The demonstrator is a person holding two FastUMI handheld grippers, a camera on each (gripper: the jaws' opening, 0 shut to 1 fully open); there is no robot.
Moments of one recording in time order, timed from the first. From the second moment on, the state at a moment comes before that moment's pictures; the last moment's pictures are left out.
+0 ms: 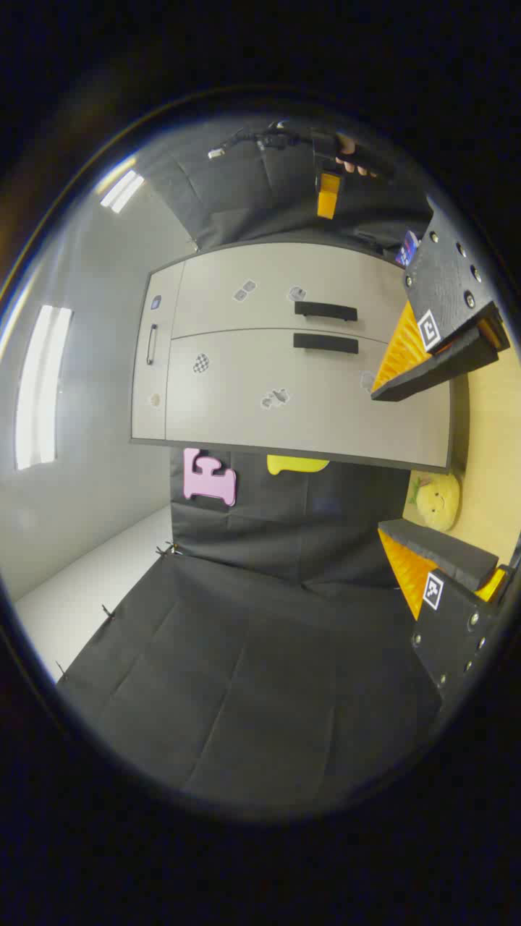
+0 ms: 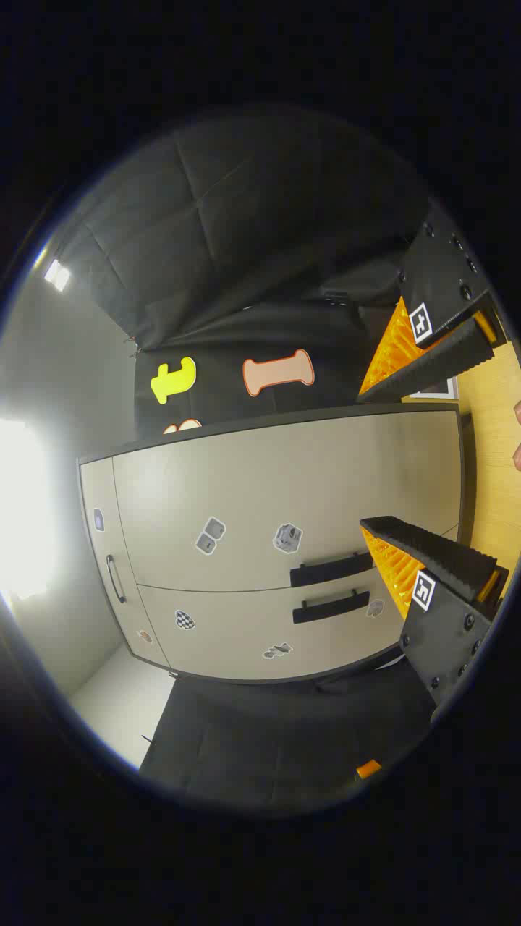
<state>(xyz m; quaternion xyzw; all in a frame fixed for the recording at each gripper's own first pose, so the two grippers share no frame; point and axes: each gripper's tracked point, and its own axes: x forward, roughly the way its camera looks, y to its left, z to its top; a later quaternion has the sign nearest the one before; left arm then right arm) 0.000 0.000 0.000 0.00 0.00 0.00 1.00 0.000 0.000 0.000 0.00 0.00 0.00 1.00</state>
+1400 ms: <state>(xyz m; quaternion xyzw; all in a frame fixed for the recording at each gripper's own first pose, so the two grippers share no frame) 0.032 -0.019 -0.050 -0.03 0.04 -0.08 1.00 0.050 0.034 0.011 0.02 0.02 0.00 1.00</state>
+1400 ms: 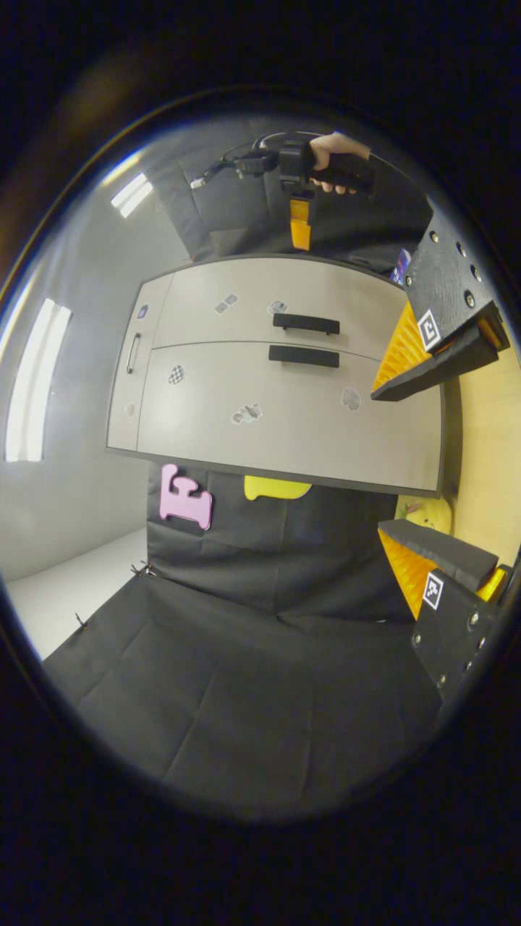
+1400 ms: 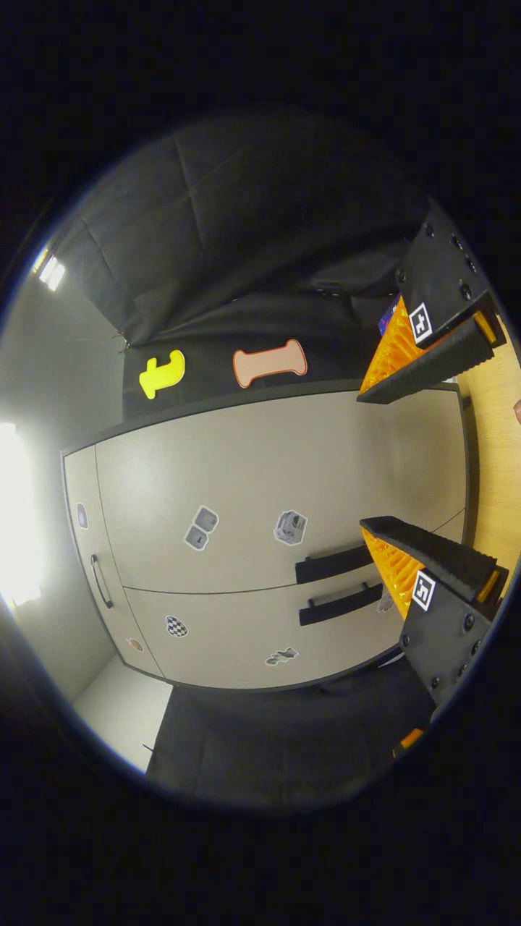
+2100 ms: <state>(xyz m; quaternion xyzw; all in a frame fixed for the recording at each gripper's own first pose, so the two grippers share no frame) 0.004 0.034 -0.080 -0.04 0.08 -0.04 1.00 0.125 0.116 0.042 0.00 0.00 0.05 1.00</state>
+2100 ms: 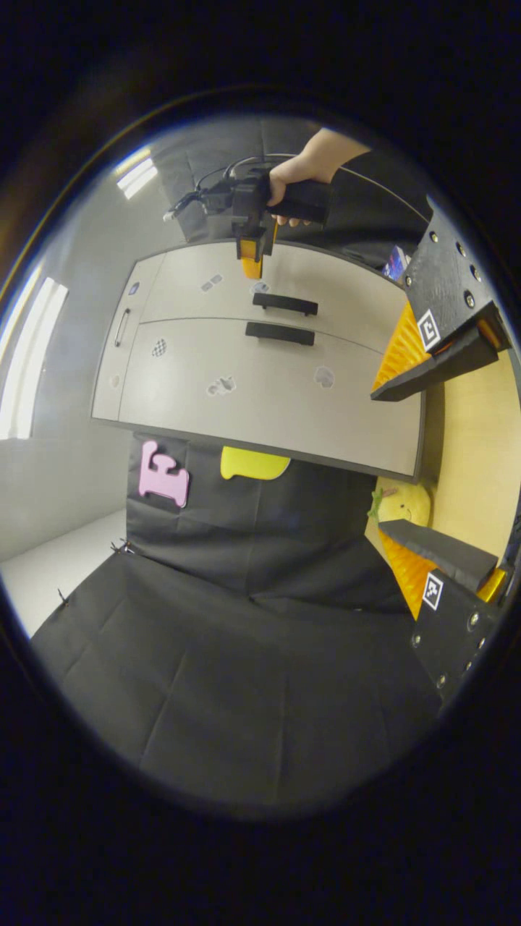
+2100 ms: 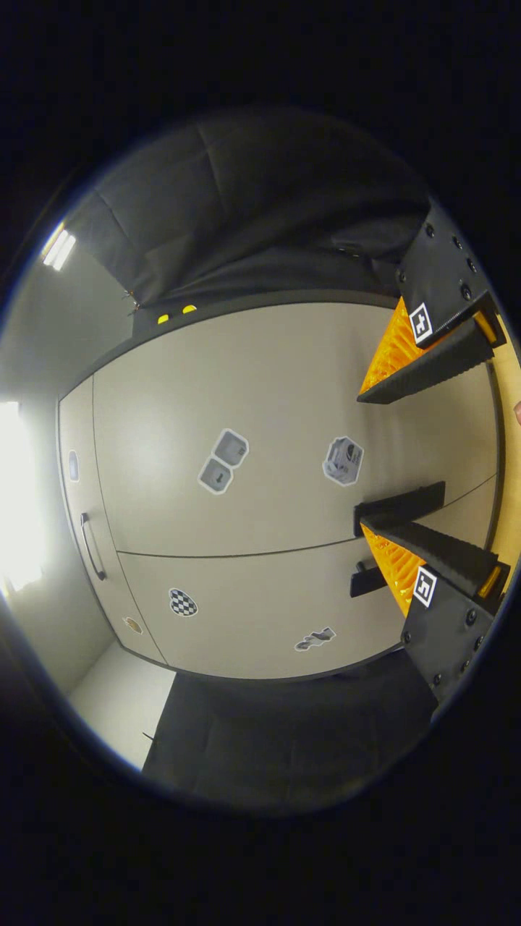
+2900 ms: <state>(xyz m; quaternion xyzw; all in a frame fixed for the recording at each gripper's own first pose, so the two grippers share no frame) 0.042 0.070 -0.106 -0.03 0.11 -0.02 0.99 0.182 0.156 -0.010 -0.03 0.05 0.03 1.00</state>
